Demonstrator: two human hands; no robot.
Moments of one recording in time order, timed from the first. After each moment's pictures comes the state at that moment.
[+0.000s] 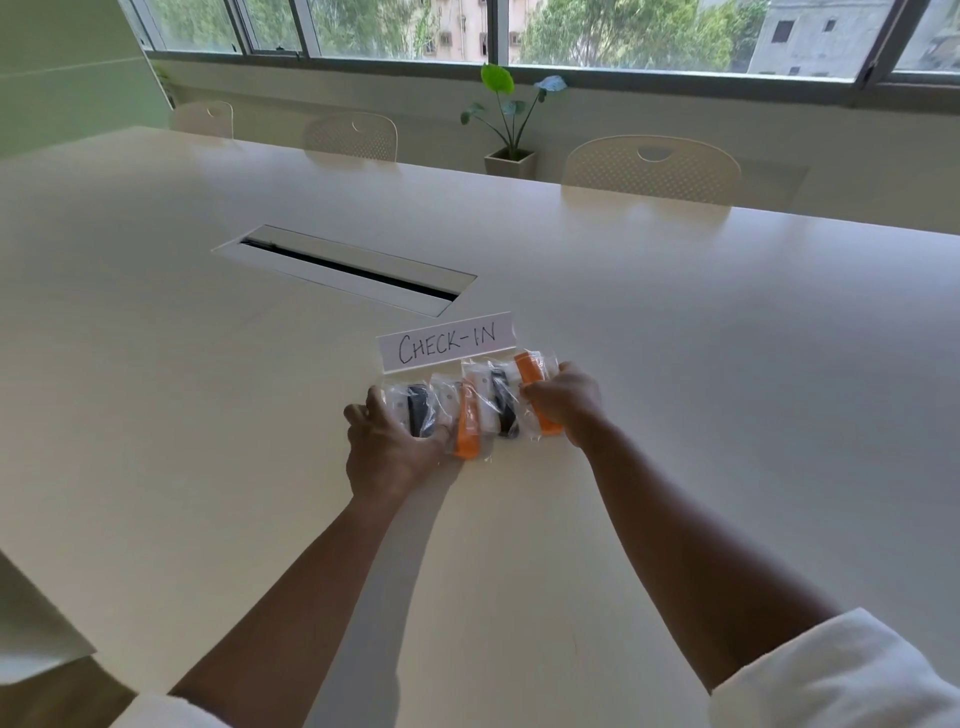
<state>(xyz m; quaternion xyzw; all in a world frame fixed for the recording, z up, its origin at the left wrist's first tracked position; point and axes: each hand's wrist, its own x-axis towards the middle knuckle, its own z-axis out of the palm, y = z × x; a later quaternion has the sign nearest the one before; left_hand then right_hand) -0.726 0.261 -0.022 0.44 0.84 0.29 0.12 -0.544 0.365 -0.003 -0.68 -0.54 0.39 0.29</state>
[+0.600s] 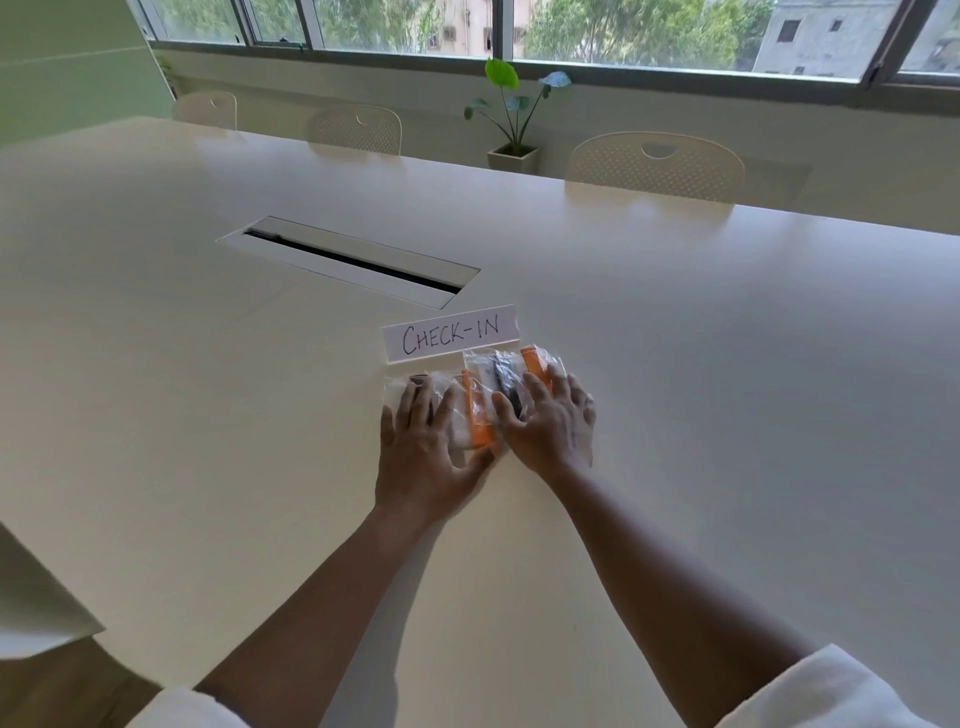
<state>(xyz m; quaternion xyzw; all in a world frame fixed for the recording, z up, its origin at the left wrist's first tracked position) -0.707 0.243 -0.045 0.64 0.74 0.21 -0.02 -0.554 0.315 -0.036 -0.64 -0.73 0.14 0.22</state>
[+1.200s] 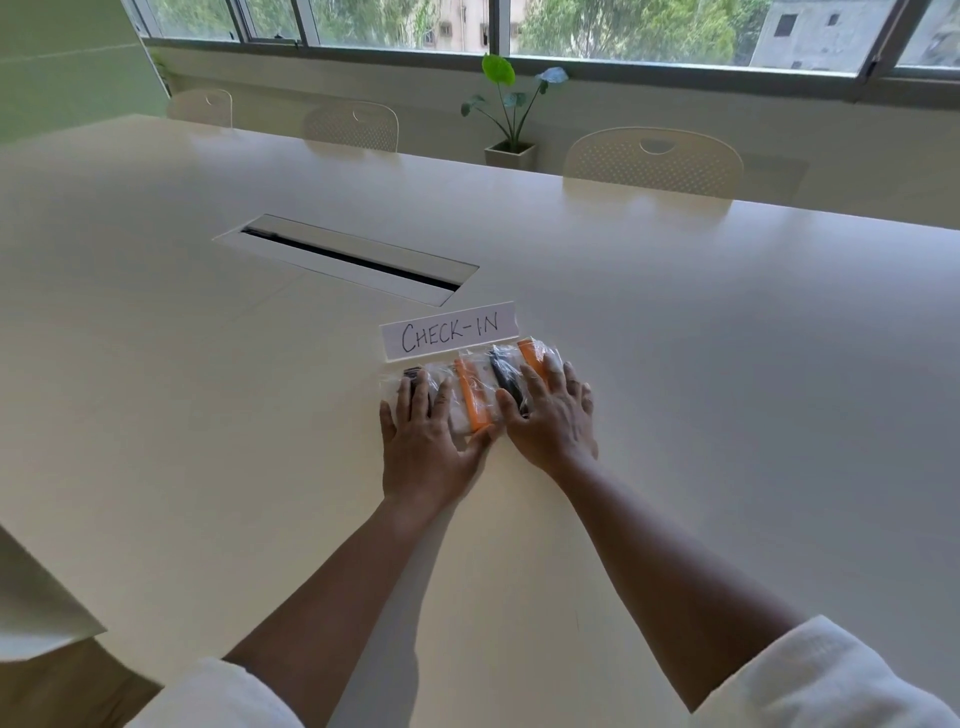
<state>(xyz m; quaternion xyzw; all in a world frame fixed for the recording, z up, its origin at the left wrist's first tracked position) -0.701 0.255 -0.047 0.61 0.77 0.21 -0.02 -0.550 0.324 -0.041 -0.60 -0.76 0.13 0.19</state>
